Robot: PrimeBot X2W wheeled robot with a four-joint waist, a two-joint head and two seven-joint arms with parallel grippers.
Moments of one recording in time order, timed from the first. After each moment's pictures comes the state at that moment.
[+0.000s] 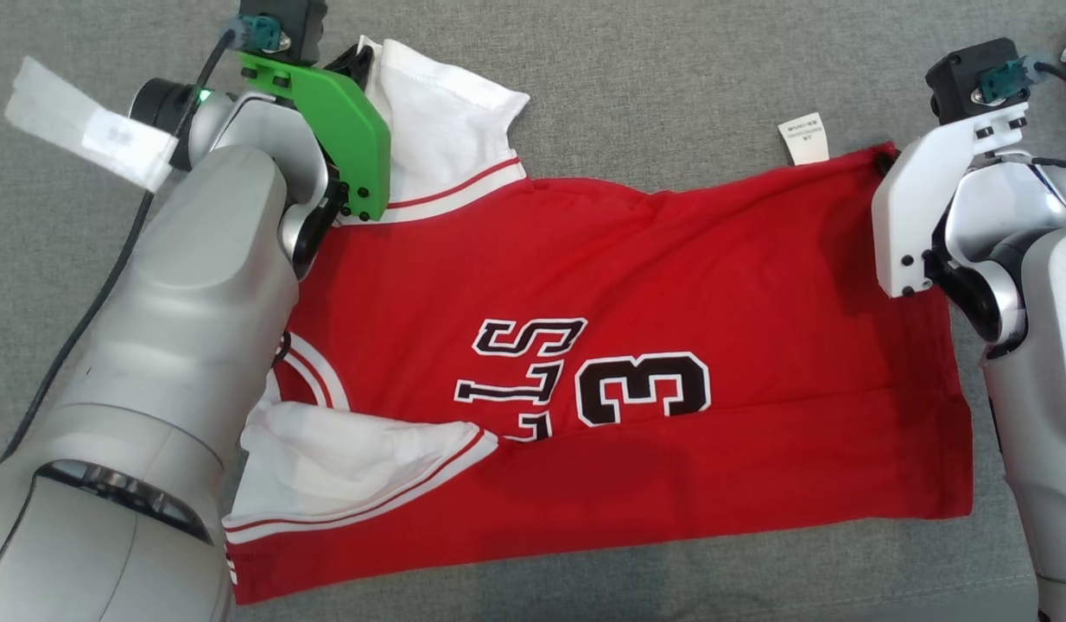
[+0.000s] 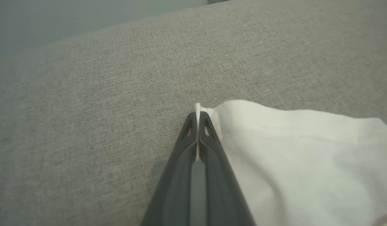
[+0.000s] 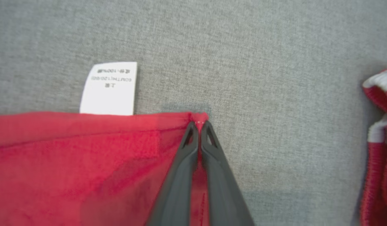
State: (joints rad) left arm -1.20 0.10 -0.74 1.14 -0.65 -0.11 0.01; right arm -0.65 -0.26 0.06 0.14 0.12 0.13 0.84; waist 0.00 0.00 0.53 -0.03
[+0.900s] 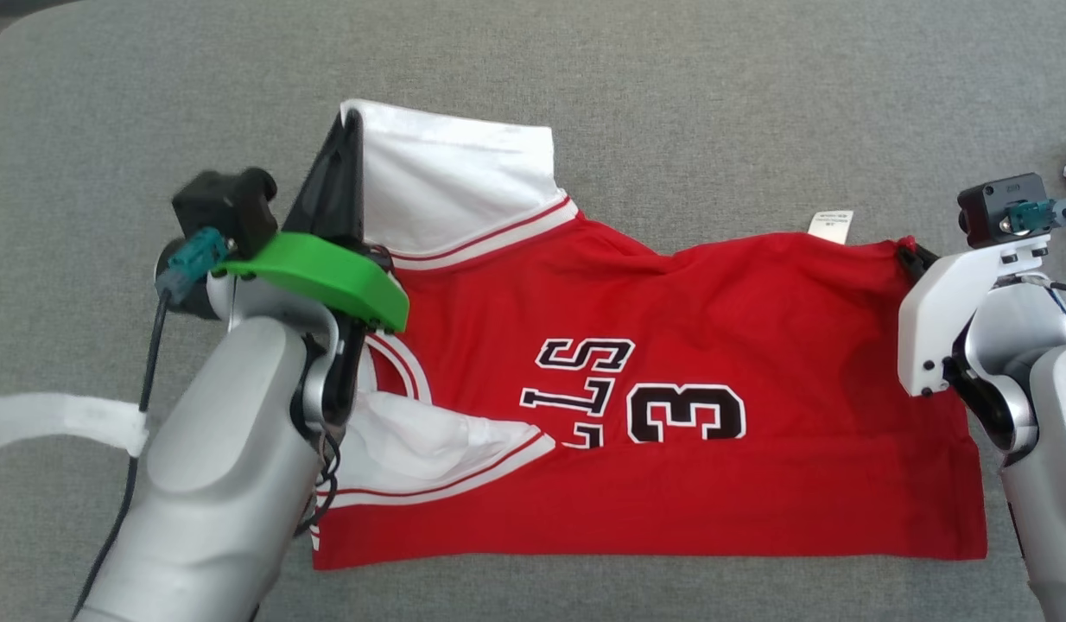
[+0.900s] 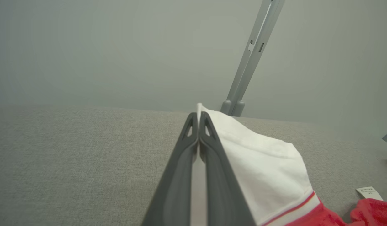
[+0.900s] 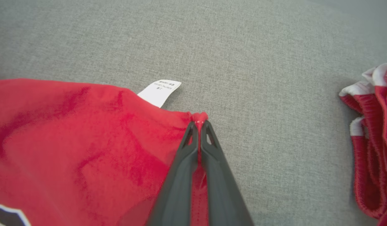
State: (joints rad) left arm -0.76 0.18 -0.53 0.56 -0.70 0.05 -0.26; right arm -0.44 -0.28 0.01 0.16 0.16 0.13 0.60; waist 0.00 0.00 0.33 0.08
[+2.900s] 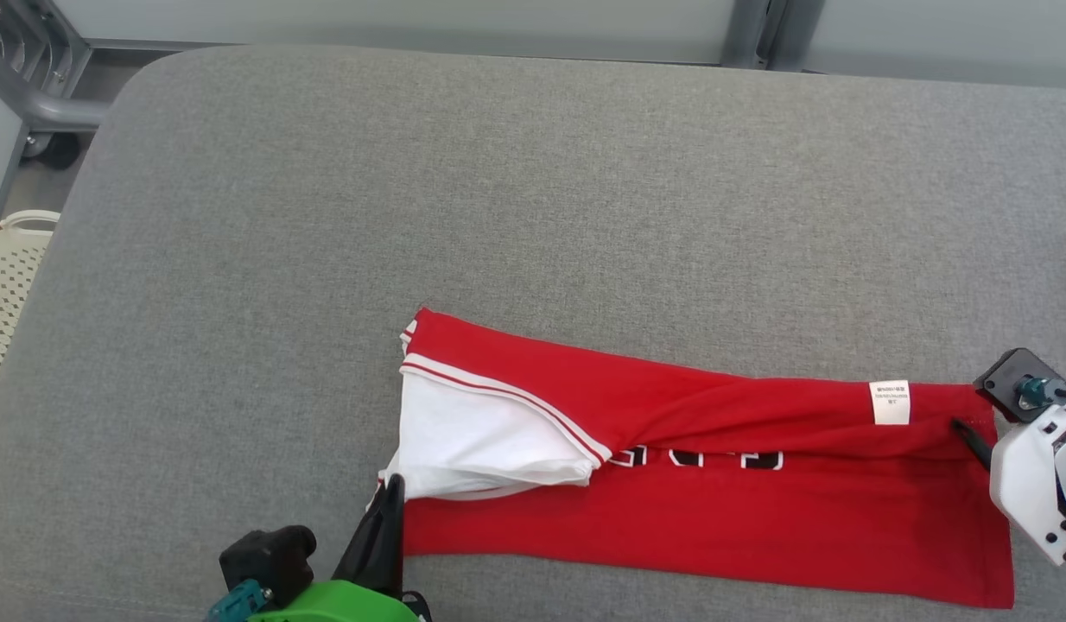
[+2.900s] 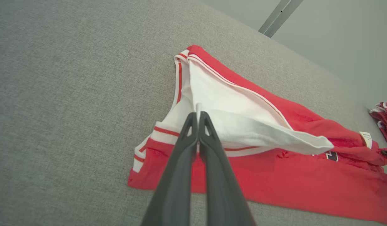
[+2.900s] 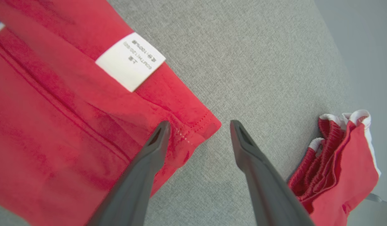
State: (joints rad) left arm 0.02 0.32 -0.61 -0.08 -0.81 0.34 -0.14; right arm -0.25 -0.90 0.52 0.08 0.33 0.13 0.39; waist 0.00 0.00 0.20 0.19
